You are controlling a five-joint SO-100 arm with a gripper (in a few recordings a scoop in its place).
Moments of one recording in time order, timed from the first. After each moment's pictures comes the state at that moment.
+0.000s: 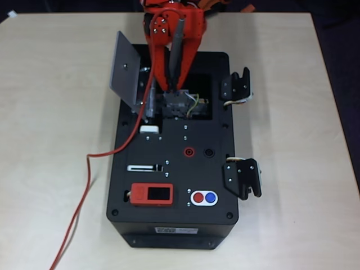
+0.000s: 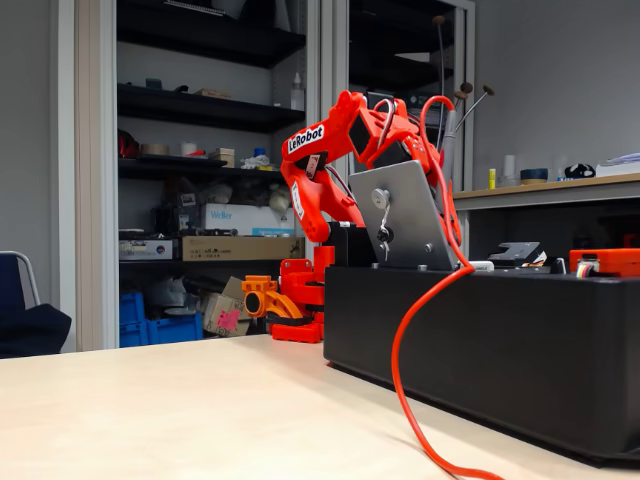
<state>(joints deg) 1.2 137.7 133.7 60.0 66.5</state>
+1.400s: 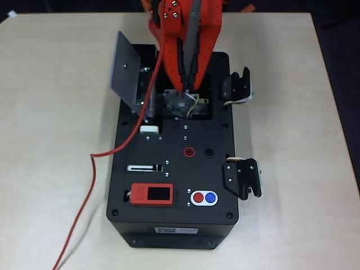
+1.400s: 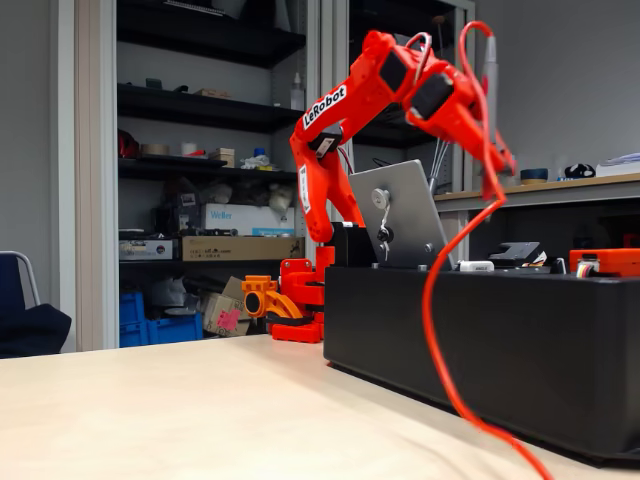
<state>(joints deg) -4.9 118.2 97.3 67.9 73.9</state>
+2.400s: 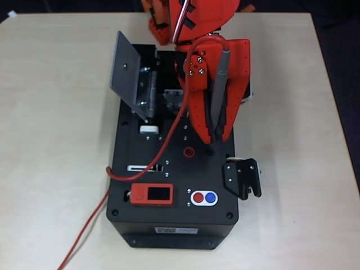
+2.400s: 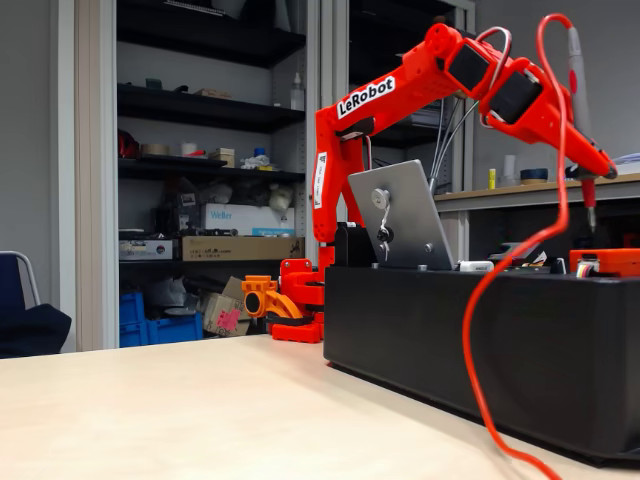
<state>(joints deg) -9.3 94.4 80.6 59.0 79.5</state>
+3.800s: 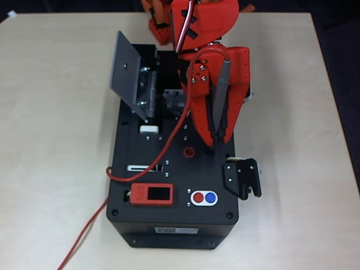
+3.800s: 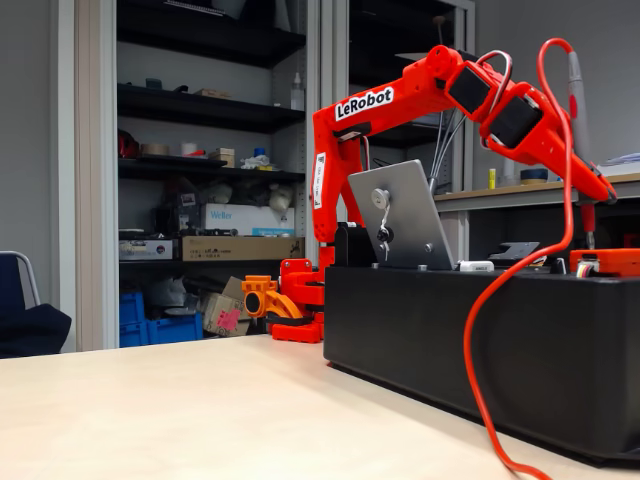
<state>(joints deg) -10.5 98.0 90.4 52.8 80.2</state>
